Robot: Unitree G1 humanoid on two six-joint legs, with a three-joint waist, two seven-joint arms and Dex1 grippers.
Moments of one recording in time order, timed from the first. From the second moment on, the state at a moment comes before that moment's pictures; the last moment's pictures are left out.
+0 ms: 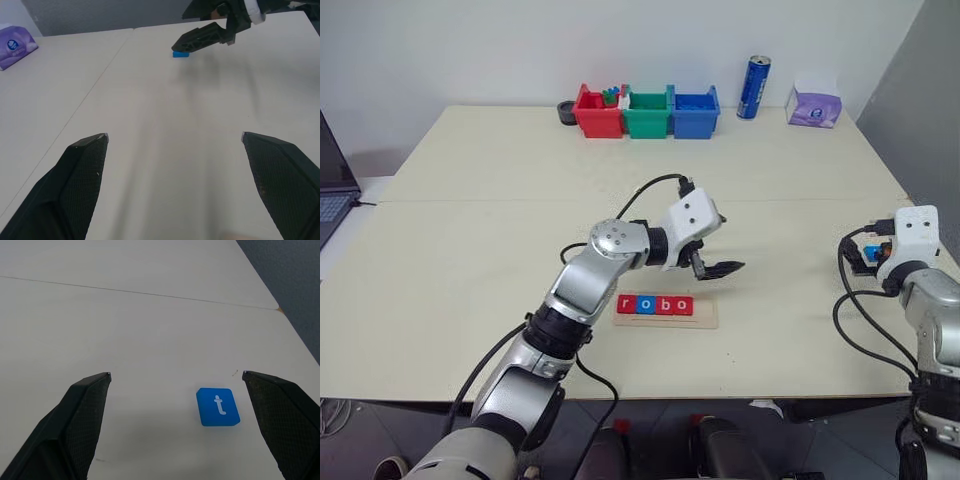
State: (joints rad) left arm -0.77 0.25 -0.36 0.00 -0.11 0.49 -0.86; right arm -0.37 -0.58 -0.37 -0.02 0.13 0.78 0.28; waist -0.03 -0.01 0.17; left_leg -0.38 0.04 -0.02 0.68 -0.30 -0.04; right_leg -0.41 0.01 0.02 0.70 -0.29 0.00
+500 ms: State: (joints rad) left arm -0.81 0.19 -0.37 0.04 -0.11 0.48 -0.87; right arm -0.73 -0.72 -0.23 0.72 0.08 0.67 0.37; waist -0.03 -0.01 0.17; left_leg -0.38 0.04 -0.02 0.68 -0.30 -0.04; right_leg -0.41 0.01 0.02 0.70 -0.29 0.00
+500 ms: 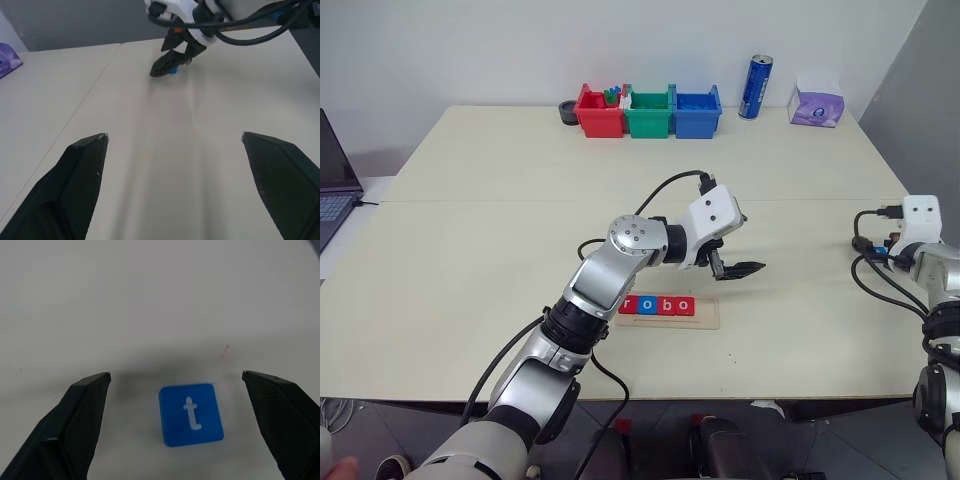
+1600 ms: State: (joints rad) left arm -0.71 0.37 -0.32 0.03 -0.16 0.38 -1.03; right arm -0.19 -0.28 -0.35 -0.54 0.33 1.32 0.13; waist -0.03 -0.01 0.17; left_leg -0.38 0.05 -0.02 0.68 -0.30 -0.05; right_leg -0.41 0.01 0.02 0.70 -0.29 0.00
